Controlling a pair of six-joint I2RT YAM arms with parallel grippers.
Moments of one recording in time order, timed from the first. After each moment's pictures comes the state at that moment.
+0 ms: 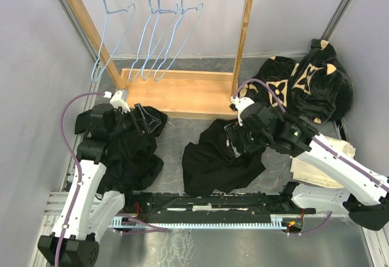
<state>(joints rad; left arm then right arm) -0.11 0.75 0.80 -0.55 0.42 -0.44 0.91 1.08 1.21 -1.06 0.17 0.39</state>
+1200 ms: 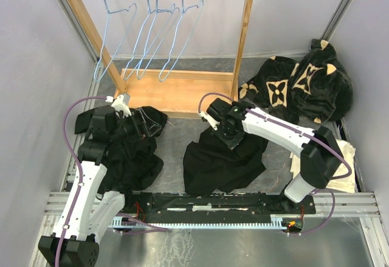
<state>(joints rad) -0.11 0.75 0.77 -0.60 0.42 -0.47 0.82 1.63 1.28 -1.04 0.04 0.00</state>
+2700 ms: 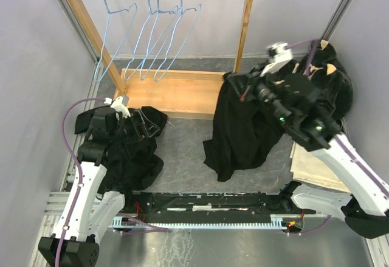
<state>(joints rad) -0.11 0.74 0.77 -0.64 0.37 -0.46 0.73 1.05 1.46 -0.37 0.17 0.34</state>
